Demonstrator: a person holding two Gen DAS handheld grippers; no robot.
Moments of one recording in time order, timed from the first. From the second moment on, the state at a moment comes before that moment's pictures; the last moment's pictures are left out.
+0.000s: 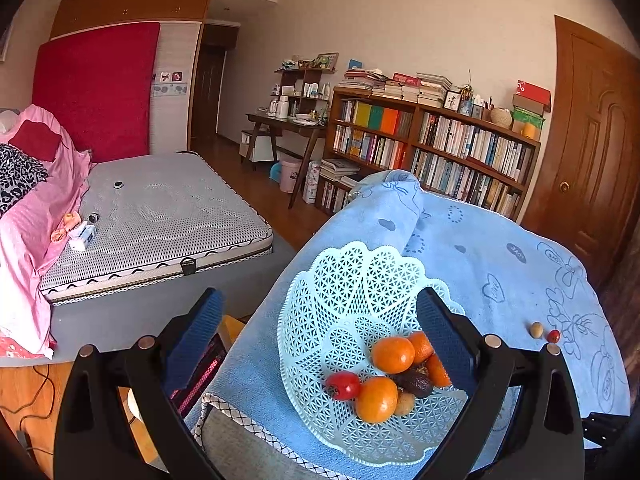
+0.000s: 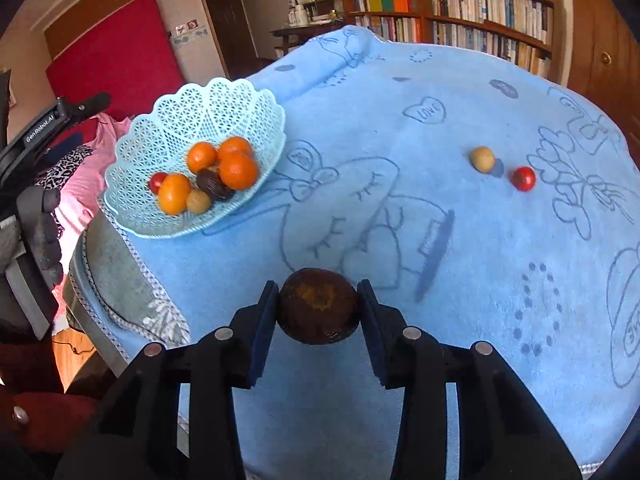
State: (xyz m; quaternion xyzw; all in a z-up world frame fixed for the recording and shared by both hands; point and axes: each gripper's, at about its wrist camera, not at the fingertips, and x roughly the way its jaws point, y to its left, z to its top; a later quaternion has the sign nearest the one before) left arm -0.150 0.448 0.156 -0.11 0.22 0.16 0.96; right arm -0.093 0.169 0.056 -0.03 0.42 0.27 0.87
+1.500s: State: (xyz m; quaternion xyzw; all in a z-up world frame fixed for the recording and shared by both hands) left arm -0.149 0.428 0.153 -0.08 0.23 0.14 0.96; right arm -0.025 0.166 0.064 0.09 0.40 0.23 0.88
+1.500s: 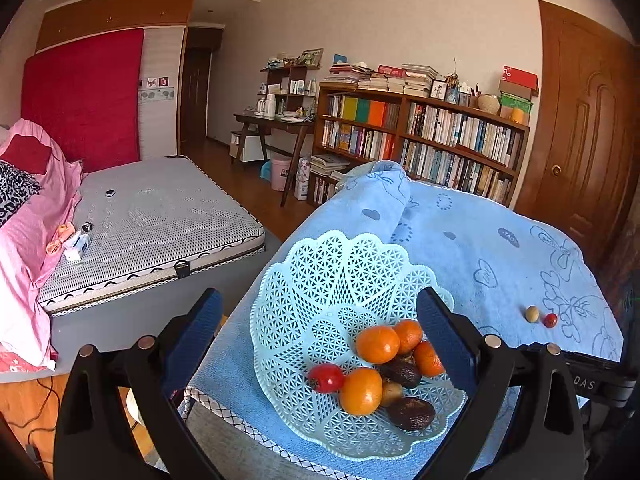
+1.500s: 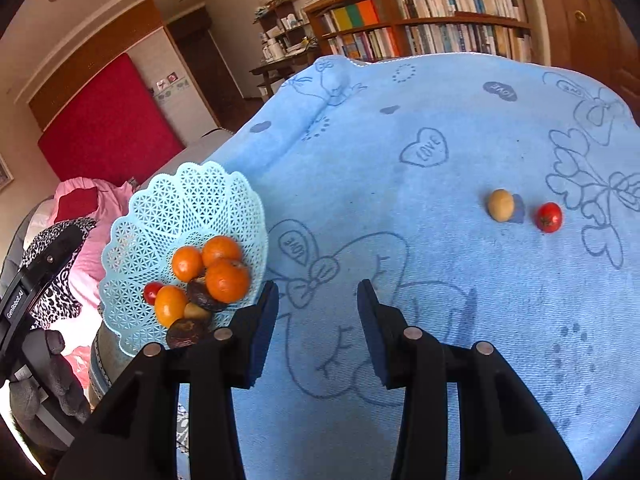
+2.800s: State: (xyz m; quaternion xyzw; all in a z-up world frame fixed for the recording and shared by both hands) left arm -0.097 0.314 0.149 0.03 0.27 0.02 0.96; right arm 0.085 0.043 0.026 0.11 0.42 0.04 0.90
